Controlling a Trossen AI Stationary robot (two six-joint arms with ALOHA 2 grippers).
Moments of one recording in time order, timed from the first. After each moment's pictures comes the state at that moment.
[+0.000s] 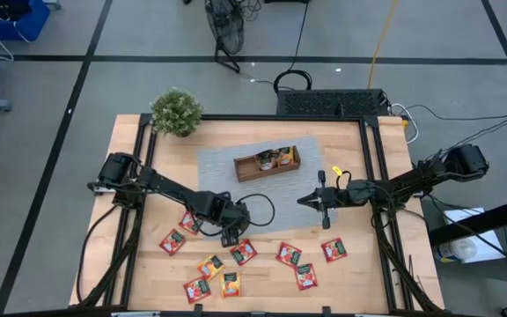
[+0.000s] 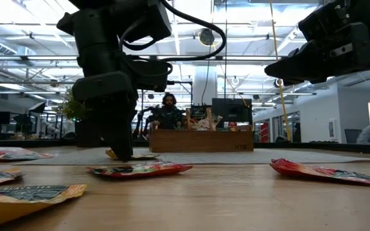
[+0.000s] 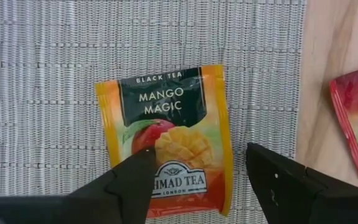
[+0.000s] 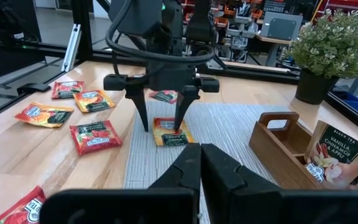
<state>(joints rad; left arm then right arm) -0.24 1.87 1.11 -0.54 -0.09 -0.43 0.17 1.14 0.14 0.87 0.13 -0.06</state>
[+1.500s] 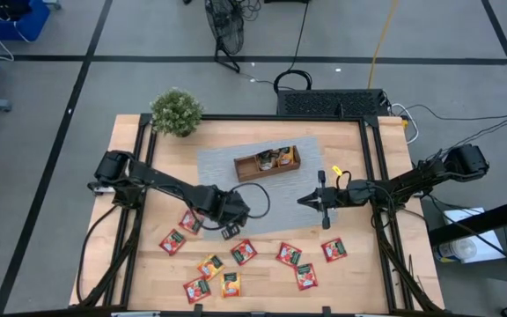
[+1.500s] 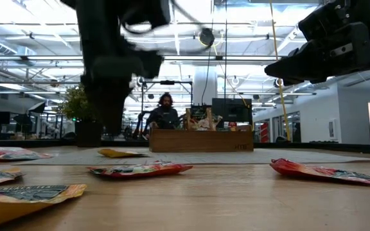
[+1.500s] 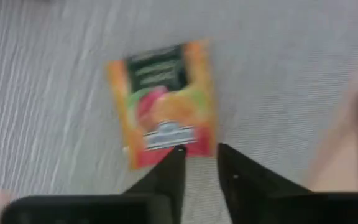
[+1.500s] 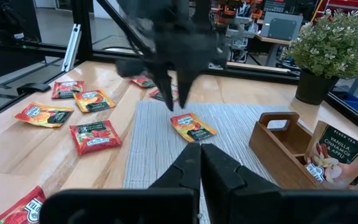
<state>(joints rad) -0.22 1.83 1.21 -0.81 -0.17 -0.69 0.17 1.14 0.14 0.87 0.13 -0.06</state>
